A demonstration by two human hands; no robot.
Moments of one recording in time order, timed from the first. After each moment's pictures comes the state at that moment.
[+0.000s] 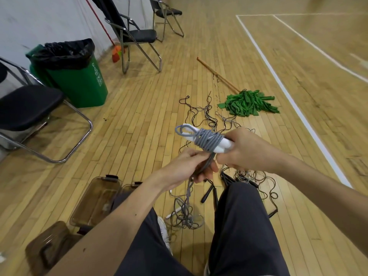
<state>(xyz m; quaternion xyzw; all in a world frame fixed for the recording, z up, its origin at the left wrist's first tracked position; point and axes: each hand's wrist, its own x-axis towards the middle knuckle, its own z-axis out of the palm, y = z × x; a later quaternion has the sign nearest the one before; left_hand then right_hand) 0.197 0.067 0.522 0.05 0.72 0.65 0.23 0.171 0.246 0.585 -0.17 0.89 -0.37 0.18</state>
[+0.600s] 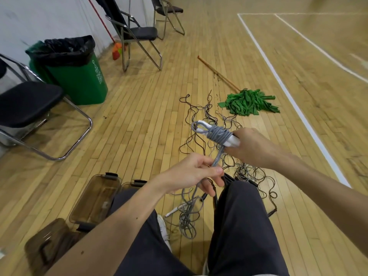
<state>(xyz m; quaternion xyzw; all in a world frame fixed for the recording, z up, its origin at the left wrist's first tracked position) 0.202 0.069 0.515 0.11 0.73 0.60 0.29 0.142 0.263 0.548 -0.15 0.96 -0.21 0.10</state>
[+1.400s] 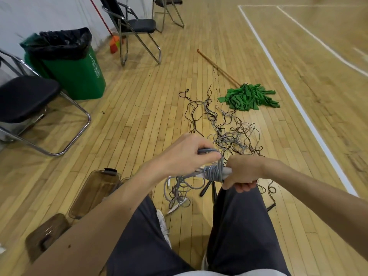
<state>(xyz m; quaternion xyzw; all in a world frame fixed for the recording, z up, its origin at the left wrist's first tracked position) 0.188 0.061 0.541 0.21 0.89 0.39 0.09 0.149 0.257 0.511 -0.12 0.88 -0.14 0.43</state>
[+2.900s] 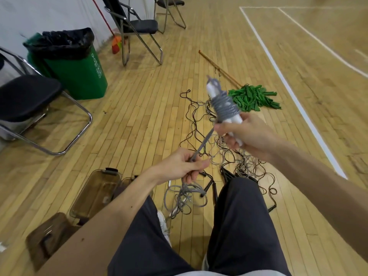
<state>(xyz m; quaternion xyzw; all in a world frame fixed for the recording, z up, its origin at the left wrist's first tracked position) 0.183 0.039 0.483 0.10 0.76 0.58 0.25 0.146 0.239 0.571 -0.03 0.69 -0.69 0.23</state>
